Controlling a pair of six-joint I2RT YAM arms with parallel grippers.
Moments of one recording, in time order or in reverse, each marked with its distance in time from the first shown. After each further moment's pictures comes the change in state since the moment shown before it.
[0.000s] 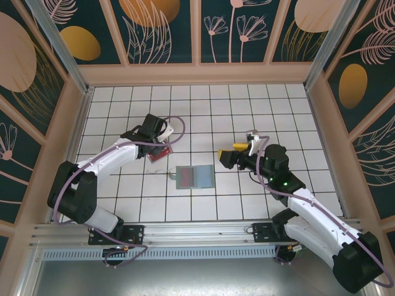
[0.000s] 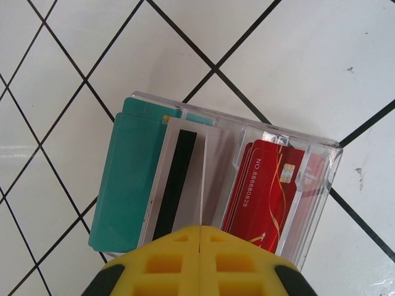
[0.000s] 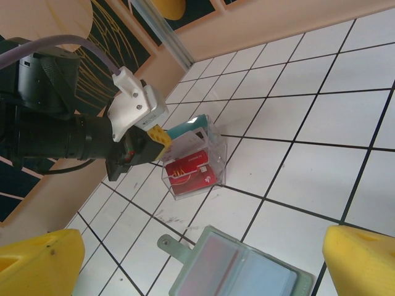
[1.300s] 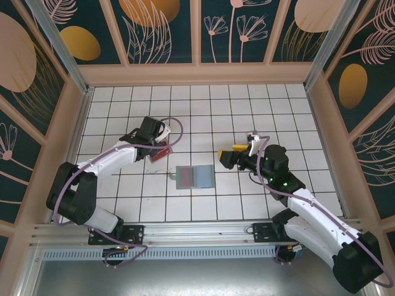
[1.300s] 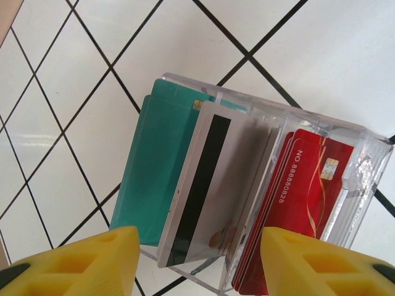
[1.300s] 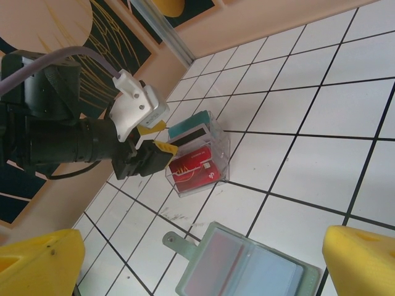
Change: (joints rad) left arm 0.018 -0.009 -0.061 0.086 -0.066 0.007; right arm 0.000 0.000 -0.007 0.000 -0.010 0.034
